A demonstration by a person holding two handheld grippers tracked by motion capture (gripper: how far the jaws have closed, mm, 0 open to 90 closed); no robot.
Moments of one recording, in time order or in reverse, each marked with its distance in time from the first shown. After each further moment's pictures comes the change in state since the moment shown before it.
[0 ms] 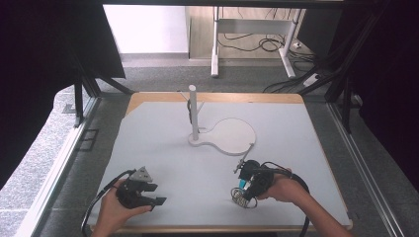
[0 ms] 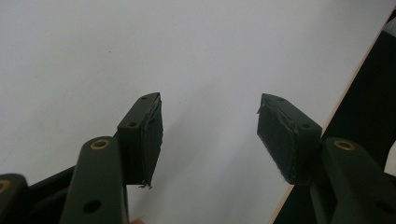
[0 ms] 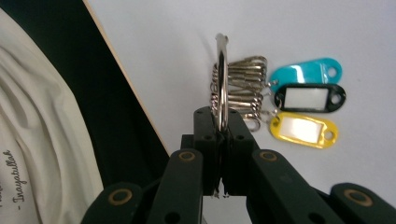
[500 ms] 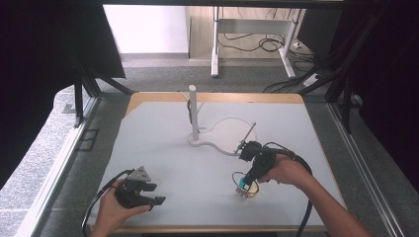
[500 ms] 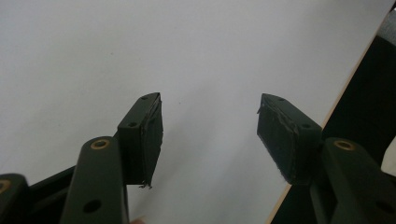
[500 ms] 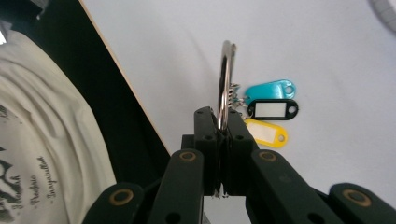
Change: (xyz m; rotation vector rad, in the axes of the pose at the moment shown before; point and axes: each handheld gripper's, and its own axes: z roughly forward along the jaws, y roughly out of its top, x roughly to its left) left arm 0.000 -0.001 -0.002 -0.025 -0.011 -0.016; right arm -0.011 0.023 -0.051 -0.015 0.004 0.034
